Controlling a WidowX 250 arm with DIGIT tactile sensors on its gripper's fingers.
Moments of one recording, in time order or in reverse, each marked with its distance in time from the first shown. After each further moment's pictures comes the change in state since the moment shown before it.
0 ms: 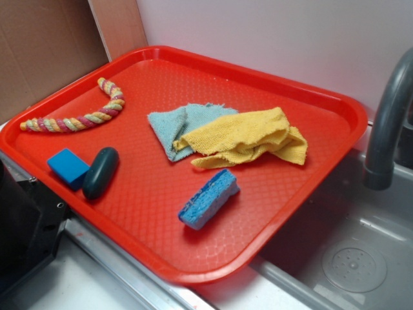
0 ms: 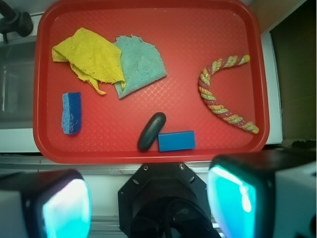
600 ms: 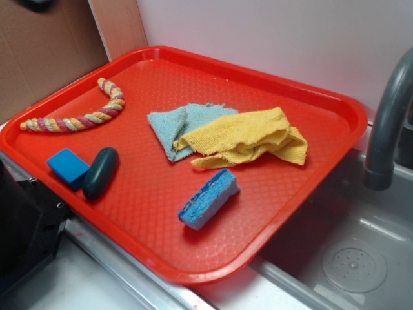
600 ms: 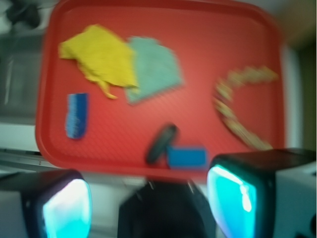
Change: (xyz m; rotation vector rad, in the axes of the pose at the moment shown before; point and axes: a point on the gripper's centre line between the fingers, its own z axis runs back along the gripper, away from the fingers) arm 0.042 -0.027 -0.051 -0.061 0.070 -0.213
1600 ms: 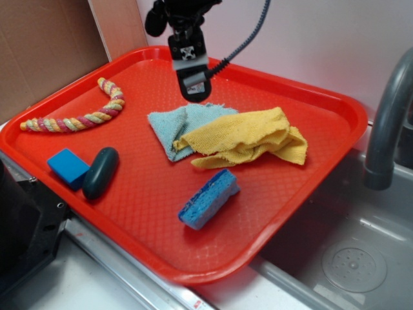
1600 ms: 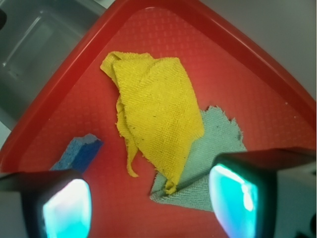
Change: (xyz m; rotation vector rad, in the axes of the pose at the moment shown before) arm 0.078 -0.023 -0.068 0.042 -0.051 -0.453
